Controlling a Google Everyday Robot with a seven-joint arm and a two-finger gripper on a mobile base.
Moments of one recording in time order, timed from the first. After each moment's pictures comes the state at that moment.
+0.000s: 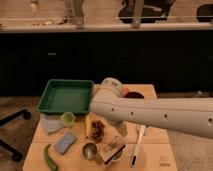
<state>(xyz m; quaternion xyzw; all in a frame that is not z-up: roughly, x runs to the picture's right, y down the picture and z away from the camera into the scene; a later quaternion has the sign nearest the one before) 0.053 0.161 0.665 -0.28 0.00 -0.29 0.92</state>
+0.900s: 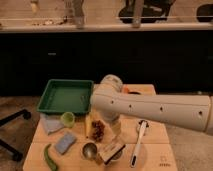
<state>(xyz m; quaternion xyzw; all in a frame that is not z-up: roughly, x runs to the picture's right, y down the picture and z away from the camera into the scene) 0.015 0.158 0.684 -0.29 -0.07 -0.29 0.91</state>
